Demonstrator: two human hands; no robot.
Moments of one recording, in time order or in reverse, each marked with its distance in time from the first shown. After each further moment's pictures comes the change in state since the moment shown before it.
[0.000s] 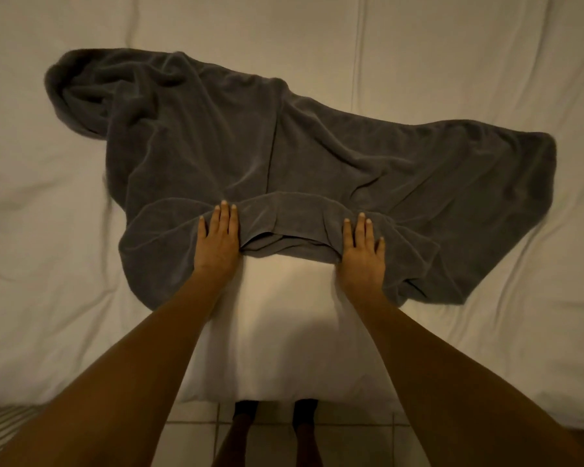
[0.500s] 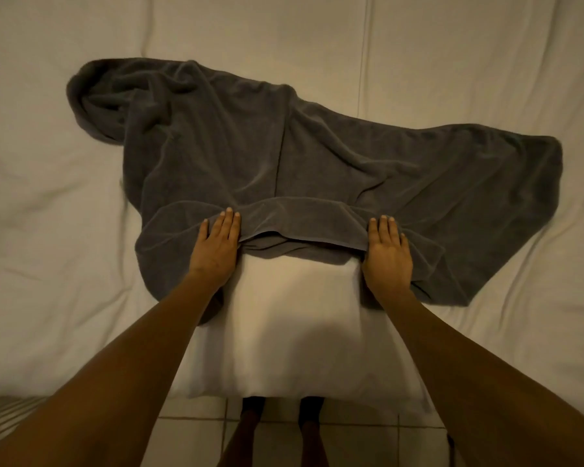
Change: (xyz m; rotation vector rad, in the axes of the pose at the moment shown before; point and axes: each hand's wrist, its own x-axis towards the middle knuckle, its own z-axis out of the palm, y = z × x) left_hand -0.013 -0.024 -0.012 0.038 -0.043 0.079; right_hand 0.003 0.029 -0.023 -0.002 0.079 0.003
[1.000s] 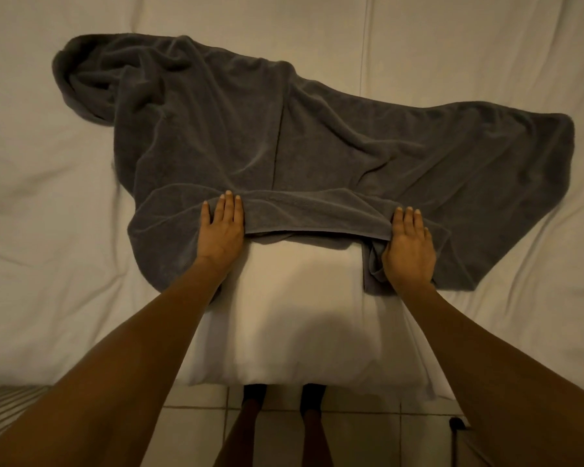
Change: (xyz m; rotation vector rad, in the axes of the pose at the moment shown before) left_hand 0.008 0.016 0.015 0.036 0.083 -0.041; right_hand -0.011 0.030 0.014 0.100 0.079 0.101
